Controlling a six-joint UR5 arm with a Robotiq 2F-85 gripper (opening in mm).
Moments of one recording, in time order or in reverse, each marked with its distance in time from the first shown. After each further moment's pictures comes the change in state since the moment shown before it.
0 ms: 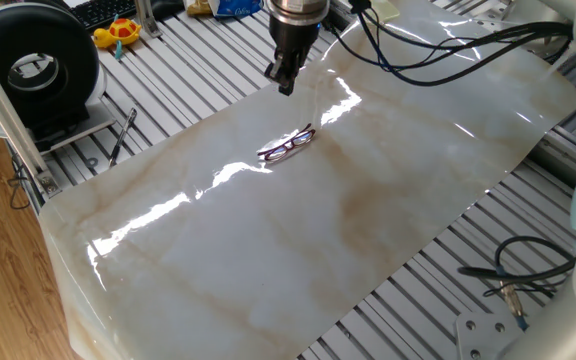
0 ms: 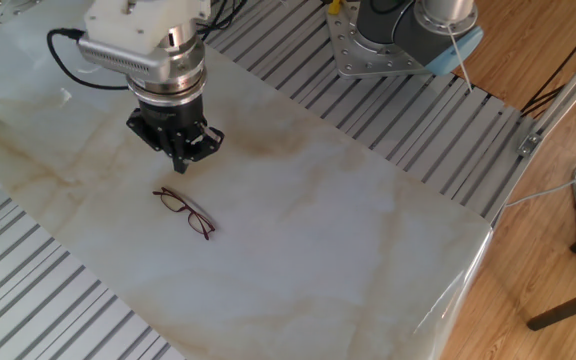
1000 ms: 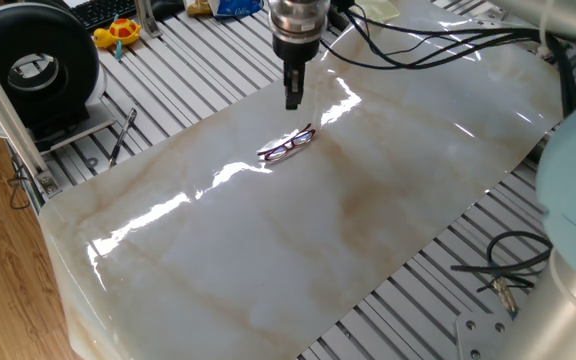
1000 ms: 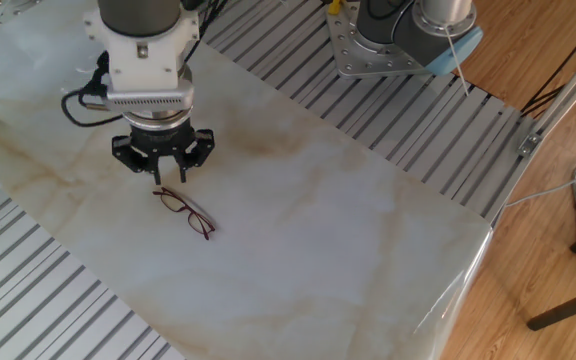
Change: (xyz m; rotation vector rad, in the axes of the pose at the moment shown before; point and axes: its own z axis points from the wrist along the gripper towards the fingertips) arm 0.005 -0.028 0.055 0.022 0.051 -0.527
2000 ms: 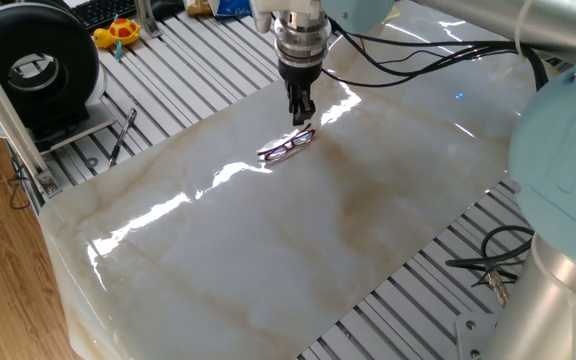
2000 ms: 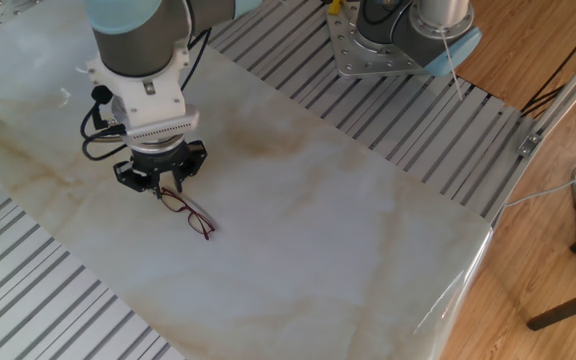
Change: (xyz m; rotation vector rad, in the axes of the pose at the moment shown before) arm 0.010 -0.002 0.047 -0.014 0.010 -0.178
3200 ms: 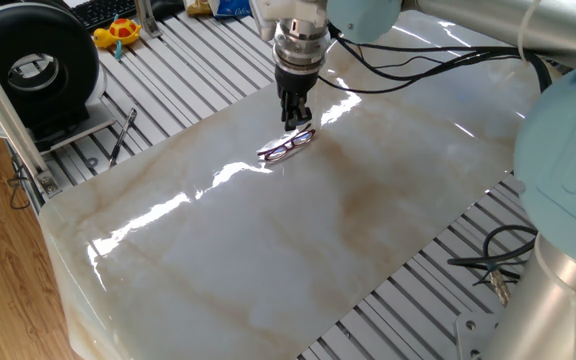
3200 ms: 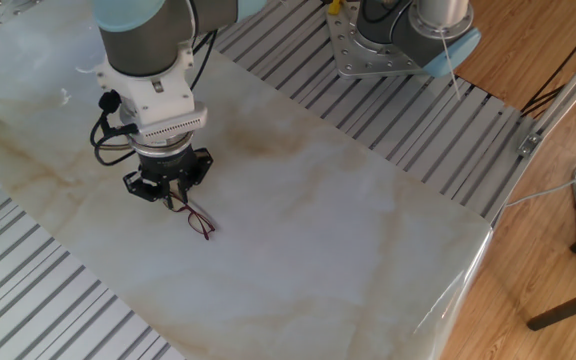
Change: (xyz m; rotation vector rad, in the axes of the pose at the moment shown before) arm -0.019 0.005 0.007 0.006 -0.087 -0.059
